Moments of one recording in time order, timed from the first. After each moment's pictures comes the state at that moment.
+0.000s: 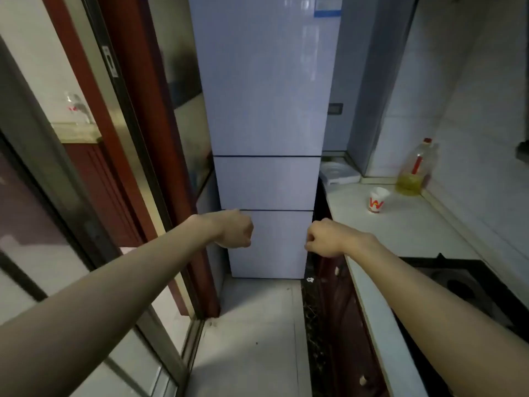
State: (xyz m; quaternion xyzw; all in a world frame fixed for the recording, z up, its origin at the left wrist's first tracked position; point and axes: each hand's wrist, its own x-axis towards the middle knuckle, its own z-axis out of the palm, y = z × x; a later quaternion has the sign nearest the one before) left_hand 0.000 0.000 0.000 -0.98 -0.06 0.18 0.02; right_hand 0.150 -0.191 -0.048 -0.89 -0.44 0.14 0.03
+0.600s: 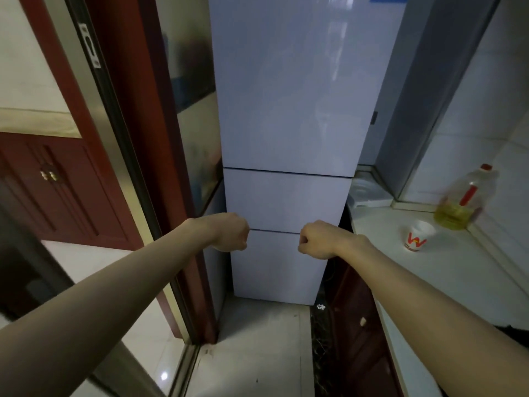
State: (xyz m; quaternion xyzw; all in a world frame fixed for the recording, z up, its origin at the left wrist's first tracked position) left_hand 0.127 0.159 -0.019 -0.97 -0.12 0.19 -0.01; right_hand 0.279 -0.016 -0.051 -0.87 -0.45 0.18 0.01
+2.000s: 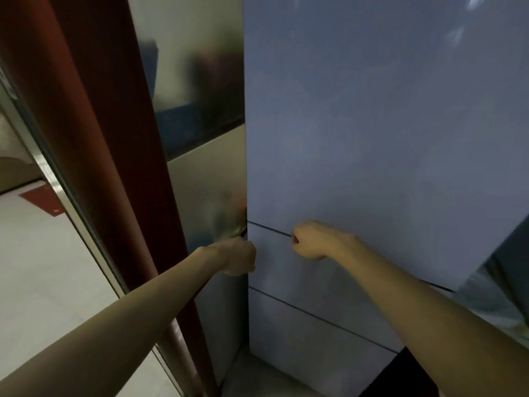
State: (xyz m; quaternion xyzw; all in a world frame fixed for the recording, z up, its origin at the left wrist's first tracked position) left_hand 0.357 0.378 -0.061 -0.93 -0.29 0.20 -0.08; right_hand 0.528 0.281 -0.031 -0.77 -0.62 0.09 -0.08
